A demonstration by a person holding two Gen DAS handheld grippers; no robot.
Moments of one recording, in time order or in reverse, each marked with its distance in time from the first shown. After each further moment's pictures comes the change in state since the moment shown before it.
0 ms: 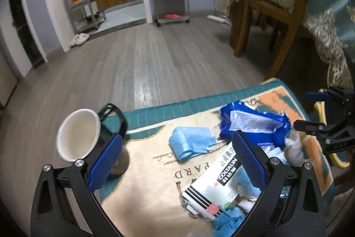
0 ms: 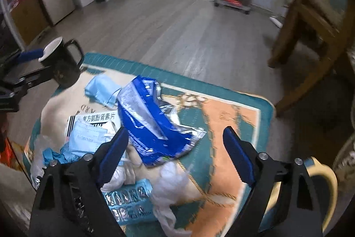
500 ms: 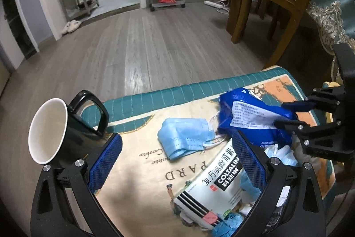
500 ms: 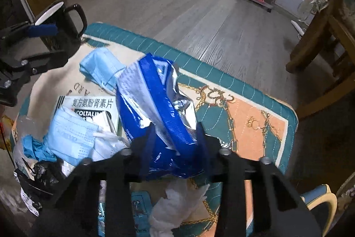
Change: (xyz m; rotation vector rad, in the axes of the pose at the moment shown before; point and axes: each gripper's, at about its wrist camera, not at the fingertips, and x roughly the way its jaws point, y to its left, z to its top) left arm 0.035 -0.001 -0.004 -0.016 0.085 -0.034; right arm 0.056 0.016 0.002 -0.128 0.109 0.017
